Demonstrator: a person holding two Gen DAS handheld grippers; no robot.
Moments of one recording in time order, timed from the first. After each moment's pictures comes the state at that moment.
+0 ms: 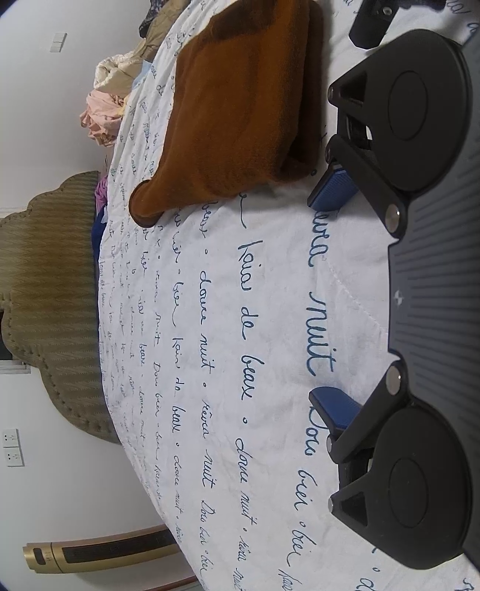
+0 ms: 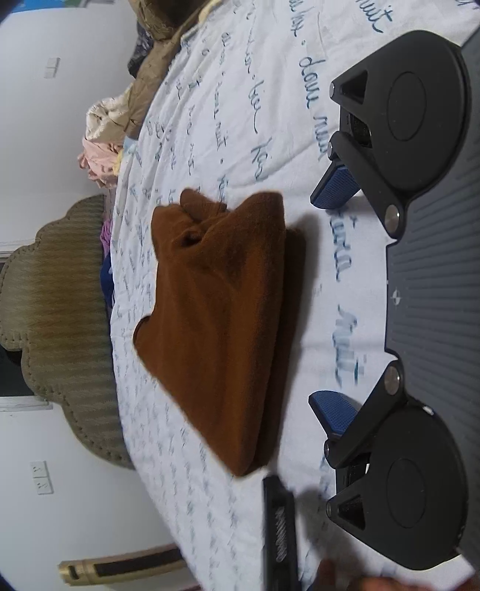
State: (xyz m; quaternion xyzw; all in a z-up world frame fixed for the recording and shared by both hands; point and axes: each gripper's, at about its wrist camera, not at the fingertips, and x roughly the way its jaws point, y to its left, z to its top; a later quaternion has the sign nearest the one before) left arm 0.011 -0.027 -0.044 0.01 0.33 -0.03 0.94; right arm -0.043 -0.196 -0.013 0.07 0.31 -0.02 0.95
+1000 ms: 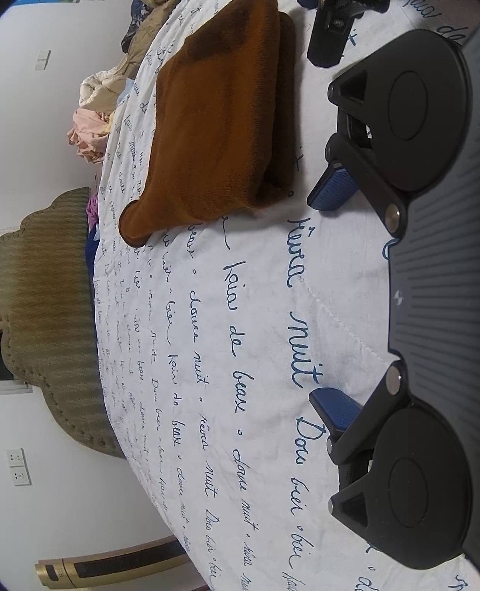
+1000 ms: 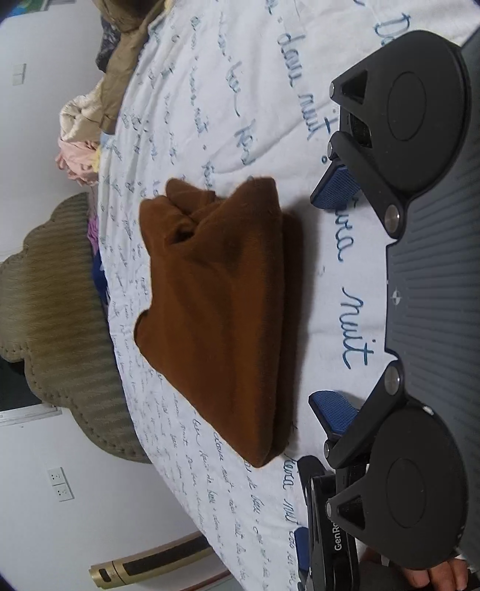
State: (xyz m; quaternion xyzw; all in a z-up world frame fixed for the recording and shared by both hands) left arm 0.003 -0.034 -0.046 0.03 0.33 -0.05 0.94; right arm -0.036 -0.205 -0.016 0.12 0.31 -0.01 0.94
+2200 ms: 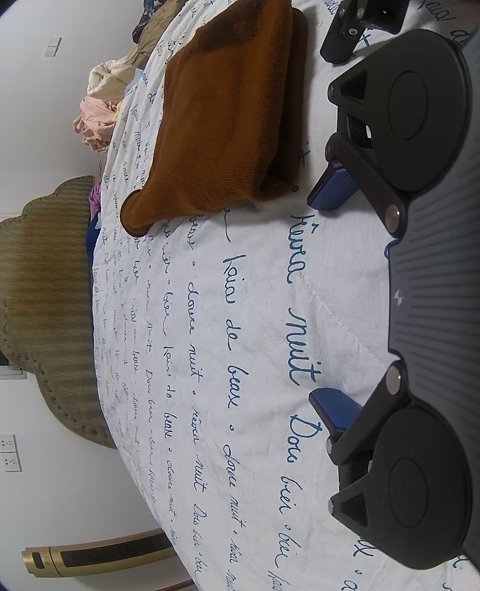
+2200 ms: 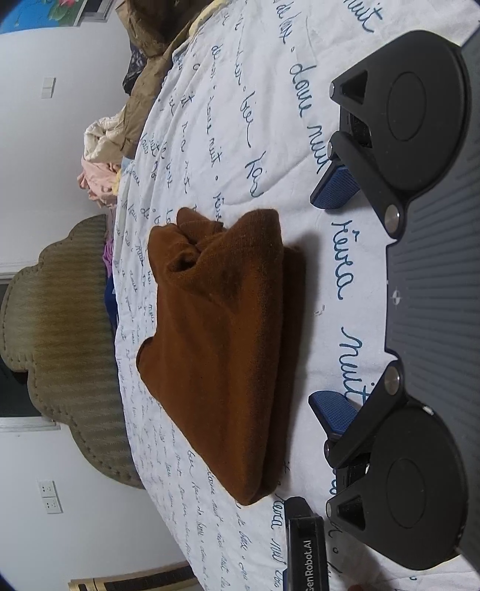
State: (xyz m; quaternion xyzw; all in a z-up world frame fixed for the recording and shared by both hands) left arm 0.003 -0.034 -0.047 0.02 0.33 -0.04 0.94; right arm -0.036 -0.204 -0.027 0.07 0.30 -0.06 0.95
